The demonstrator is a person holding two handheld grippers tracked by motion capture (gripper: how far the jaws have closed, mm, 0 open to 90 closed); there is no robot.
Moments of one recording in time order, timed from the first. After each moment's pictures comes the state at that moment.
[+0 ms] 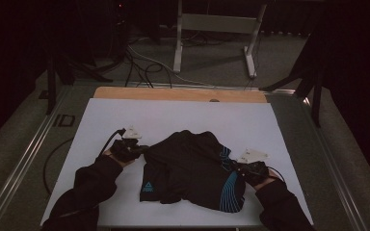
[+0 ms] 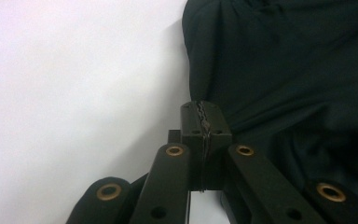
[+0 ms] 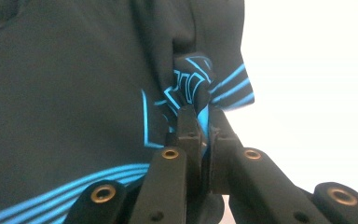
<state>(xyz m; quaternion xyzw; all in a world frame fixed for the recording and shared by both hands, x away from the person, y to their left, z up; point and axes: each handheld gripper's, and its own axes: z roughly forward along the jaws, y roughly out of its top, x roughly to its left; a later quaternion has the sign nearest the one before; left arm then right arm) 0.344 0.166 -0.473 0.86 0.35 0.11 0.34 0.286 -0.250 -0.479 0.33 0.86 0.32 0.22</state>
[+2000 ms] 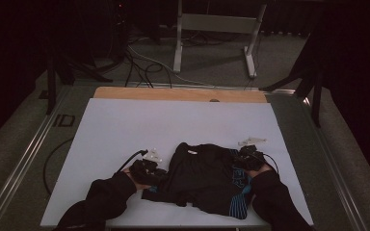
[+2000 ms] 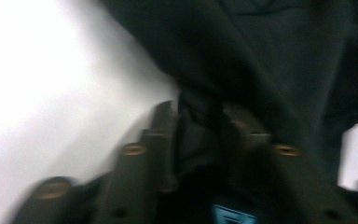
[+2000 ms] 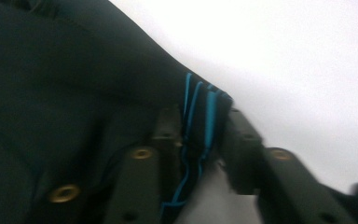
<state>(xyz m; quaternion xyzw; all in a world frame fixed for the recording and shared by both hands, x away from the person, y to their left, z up) 0.310 0.110 -0.511 0.90 0.26 -0.02 0.34 0.343 -0.263 -0.513 0.46 0.82 0.29 0.18</state>
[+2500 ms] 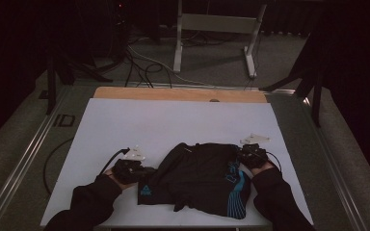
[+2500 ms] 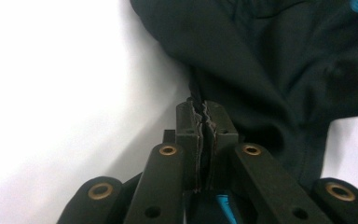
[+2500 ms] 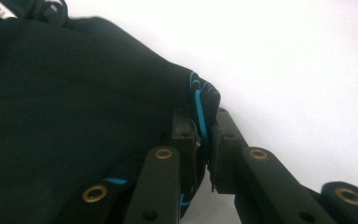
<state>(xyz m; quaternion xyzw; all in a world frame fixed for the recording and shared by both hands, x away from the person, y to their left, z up) 0.294 0.151 -0.482 0.88 0.30 0.04 0.36 0.341 -0.264 -0.495 0.43 0.82 0.32 0.22</state>
